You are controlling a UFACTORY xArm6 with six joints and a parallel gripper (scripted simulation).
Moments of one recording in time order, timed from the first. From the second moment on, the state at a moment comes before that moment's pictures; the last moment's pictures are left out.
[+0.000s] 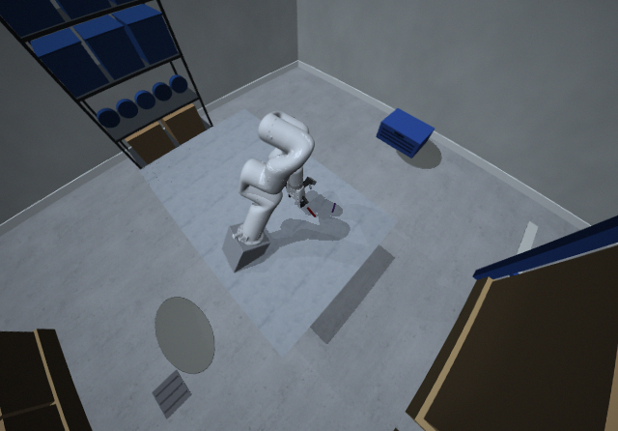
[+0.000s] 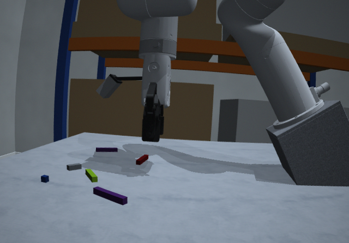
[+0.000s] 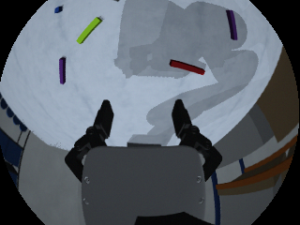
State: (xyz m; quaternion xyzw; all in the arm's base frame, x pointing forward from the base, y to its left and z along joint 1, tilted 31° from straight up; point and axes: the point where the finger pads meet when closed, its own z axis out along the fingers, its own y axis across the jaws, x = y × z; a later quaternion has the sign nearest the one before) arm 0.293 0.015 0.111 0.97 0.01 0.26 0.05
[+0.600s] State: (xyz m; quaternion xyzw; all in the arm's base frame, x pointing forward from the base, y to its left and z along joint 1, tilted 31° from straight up) arm 0.354 -0.028 0.152 0.96 0.00 0.27 0.08
